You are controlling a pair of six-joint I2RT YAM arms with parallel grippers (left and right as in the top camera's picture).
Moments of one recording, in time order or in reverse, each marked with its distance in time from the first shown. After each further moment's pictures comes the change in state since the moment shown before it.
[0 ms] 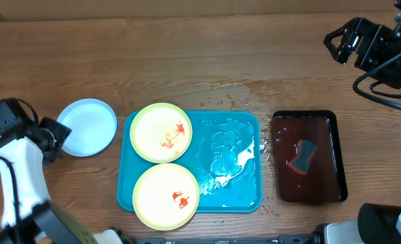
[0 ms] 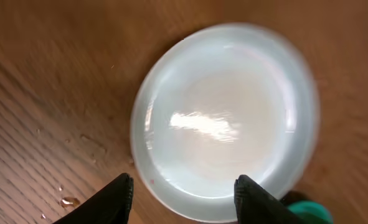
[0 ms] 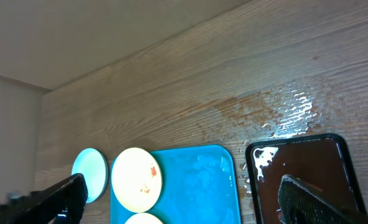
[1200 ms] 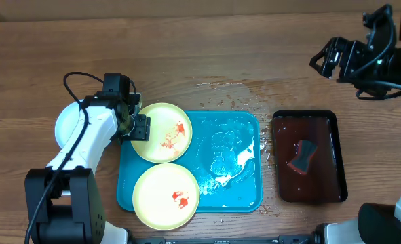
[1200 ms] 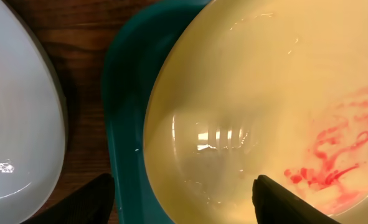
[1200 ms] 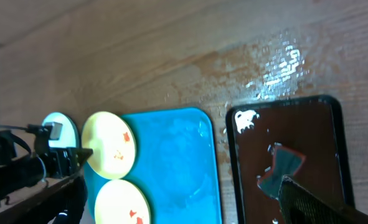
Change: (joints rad) left arm -0.620 0.195 0.029 -0.105 -0.090 0.478; right arm 0.000 0.002 -0.266 0.009 0.000 -0.105
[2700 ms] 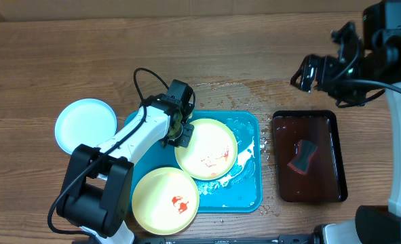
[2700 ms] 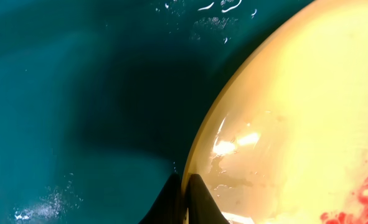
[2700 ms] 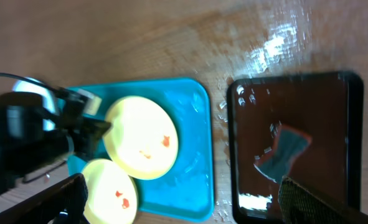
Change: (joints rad) left arm -0.372 0.124 0.038 0.050 -0.004 -0.080; right arm 0.095 0.000 -0.185 0.026 0.051 -0.018
